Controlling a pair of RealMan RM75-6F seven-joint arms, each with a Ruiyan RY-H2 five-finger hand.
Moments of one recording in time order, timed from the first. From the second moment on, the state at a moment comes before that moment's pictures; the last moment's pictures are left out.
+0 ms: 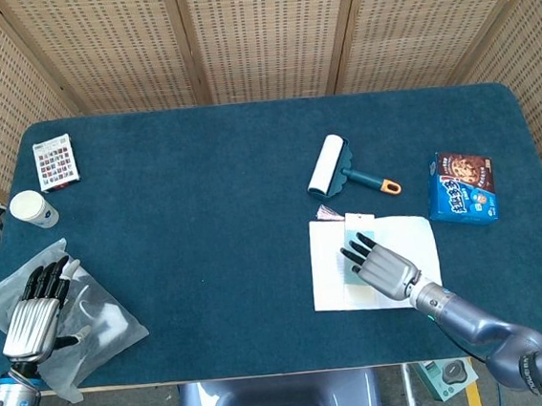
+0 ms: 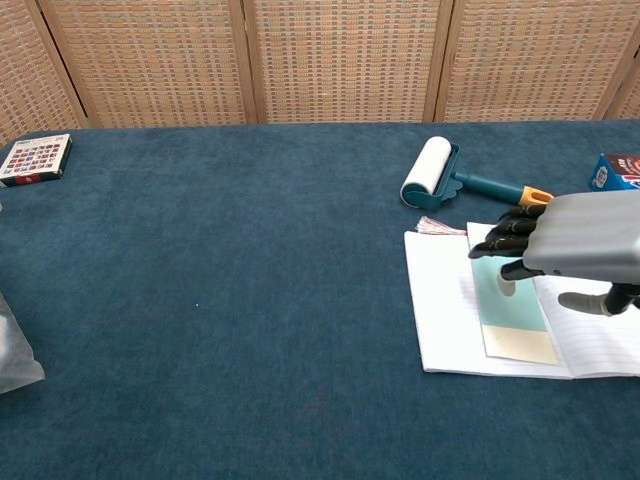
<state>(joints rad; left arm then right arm) -0.17 -1.27 -0.01 -1.58 1.46 1.36 0.15 0.78 -1.22 -0.06 -1.61 -1.39 0.72 -0.68</state>
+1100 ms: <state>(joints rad) -0.18 -1.27 -0.01 -1.58 1.46 1.36 0.15 0.76 -1.27 -0.09 -1.58 -1.36 0.75 -0.73</state>
